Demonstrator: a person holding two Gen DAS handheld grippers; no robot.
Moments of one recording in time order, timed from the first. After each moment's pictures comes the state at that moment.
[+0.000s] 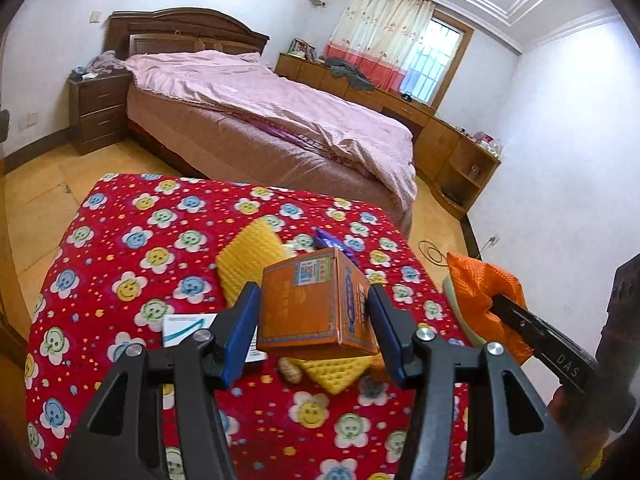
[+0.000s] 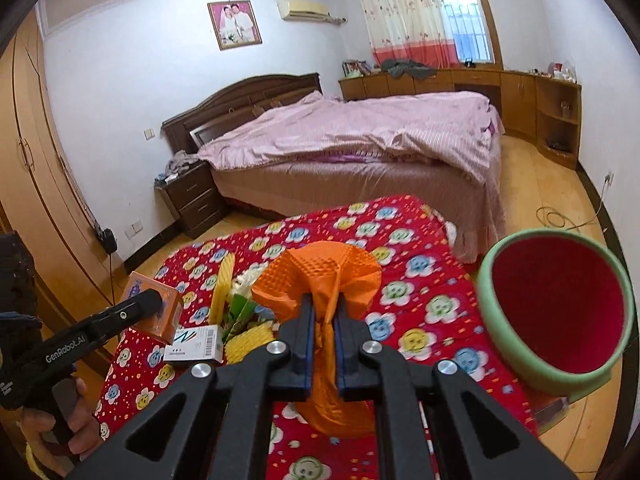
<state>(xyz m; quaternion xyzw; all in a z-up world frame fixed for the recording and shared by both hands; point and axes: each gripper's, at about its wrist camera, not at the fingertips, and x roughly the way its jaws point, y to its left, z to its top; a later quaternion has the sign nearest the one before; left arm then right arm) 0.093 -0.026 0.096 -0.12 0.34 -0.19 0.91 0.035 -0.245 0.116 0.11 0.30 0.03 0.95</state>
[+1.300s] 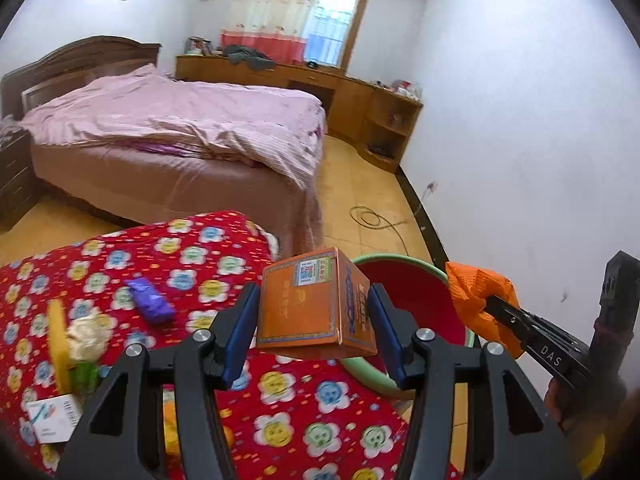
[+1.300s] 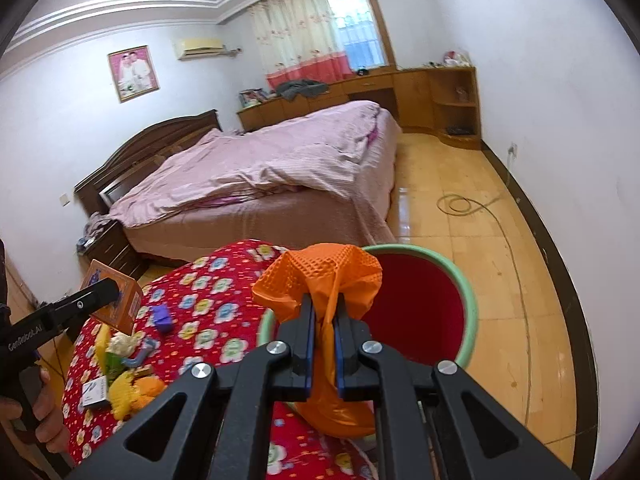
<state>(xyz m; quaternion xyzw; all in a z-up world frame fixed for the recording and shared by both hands) 0.120 -0.246 0.124 -0.01 0.33 -0.33 0.88 -0.016 -0.444 0.128 0.17 0.28 -0.14 0.93</state>
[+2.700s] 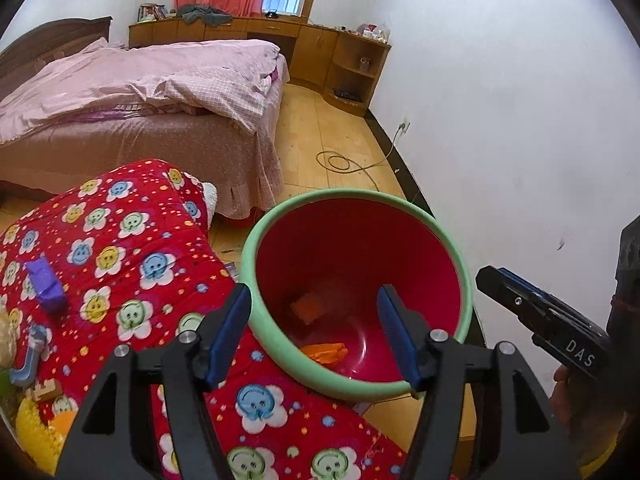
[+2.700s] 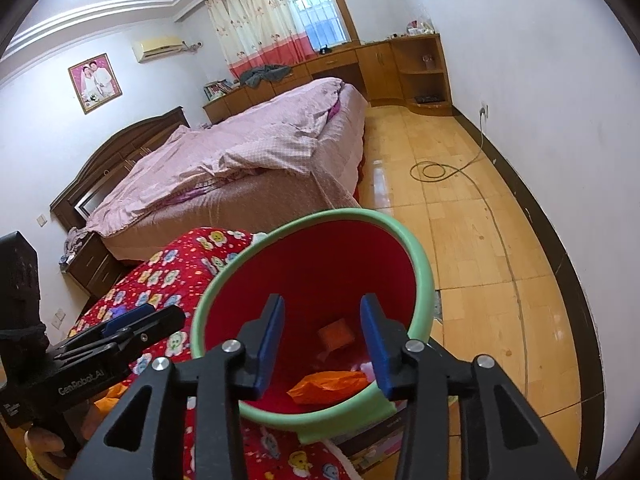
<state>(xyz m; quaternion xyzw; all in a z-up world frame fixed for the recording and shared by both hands) 0.123 -0.336 0.061 0.04 0.40 -0.38 0.84 -0.021 -0.492 0.081 0.22 0.30 -0.17 0.91</state>
